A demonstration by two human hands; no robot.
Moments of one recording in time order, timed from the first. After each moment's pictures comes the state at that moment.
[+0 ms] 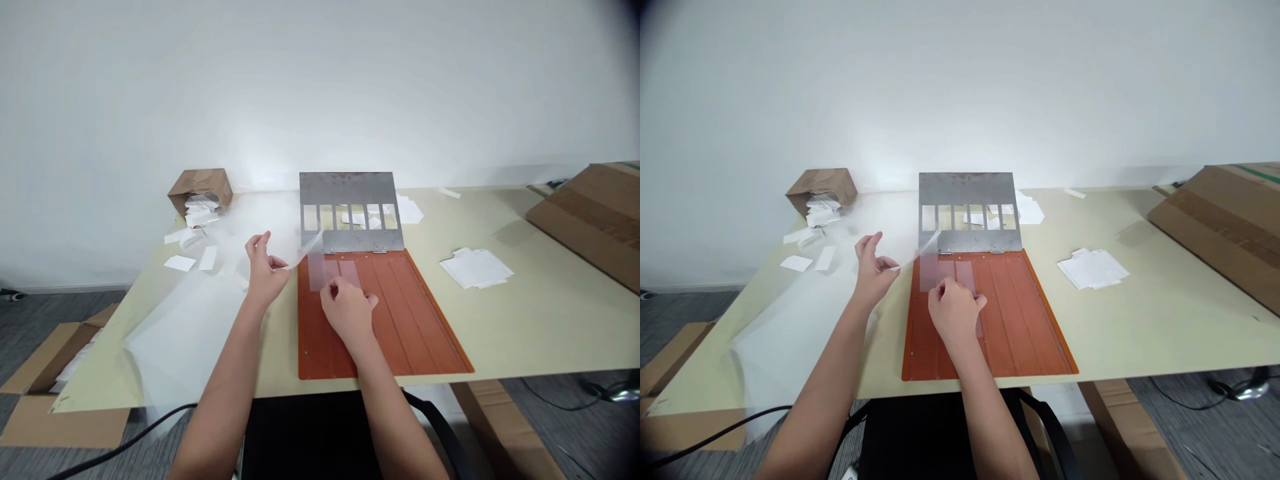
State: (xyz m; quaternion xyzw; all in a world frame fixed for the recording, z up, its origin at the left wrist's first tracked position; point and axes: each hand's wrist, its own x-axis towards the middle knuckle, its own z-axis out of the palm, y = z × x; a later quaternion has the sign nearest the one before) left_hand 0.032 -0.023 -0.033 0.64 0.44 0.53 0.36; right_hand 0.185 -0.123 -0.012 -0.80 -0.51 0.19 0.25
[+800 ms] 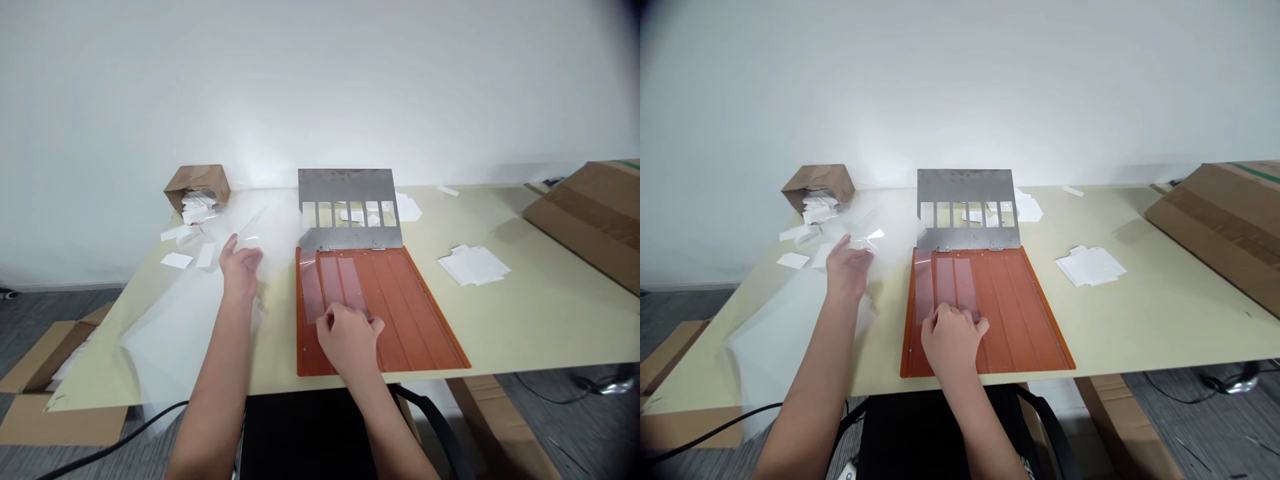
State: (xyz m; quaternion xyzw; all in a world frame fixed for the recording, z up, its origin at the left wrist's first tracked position) left_hand 0.022 -0.010 -0.003 0.22 0.43 0.69 0.54; right_hand 0.169 -0.169 -0.011 -0.82 -0.54 0.15 0.14
